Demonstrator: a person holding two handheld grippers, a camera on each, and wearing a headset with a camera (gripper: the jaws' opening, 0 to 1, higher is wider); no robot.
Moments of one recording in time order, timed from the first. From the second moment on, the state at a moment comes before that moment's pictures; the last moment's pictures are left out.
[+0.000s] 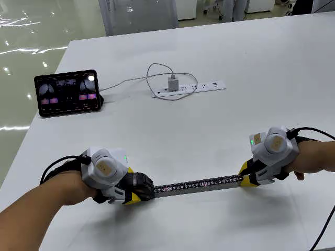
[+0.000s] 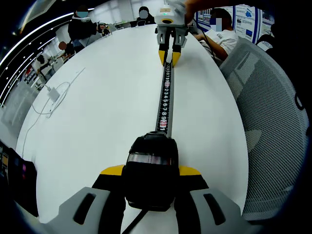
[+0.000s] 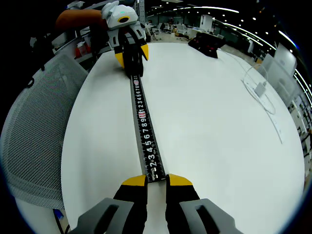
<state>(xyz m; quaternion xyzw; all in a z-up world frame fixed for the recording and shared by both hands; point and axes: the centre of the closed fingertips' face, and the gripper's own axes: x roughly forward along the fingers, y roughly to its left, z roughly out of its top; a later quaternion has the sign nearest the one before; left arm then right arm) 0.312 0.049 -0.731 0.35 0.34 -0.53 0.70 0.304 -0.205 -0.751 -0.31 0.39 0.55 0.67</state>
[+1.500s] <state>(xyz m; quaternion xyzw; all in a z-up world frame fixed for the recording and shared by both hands) 0.311 0.050 -0.730 0.38 0.33 -0.54 0.67 0.303 -0.203 -0.753 -0.36 0.40 0.55 0.63</state>
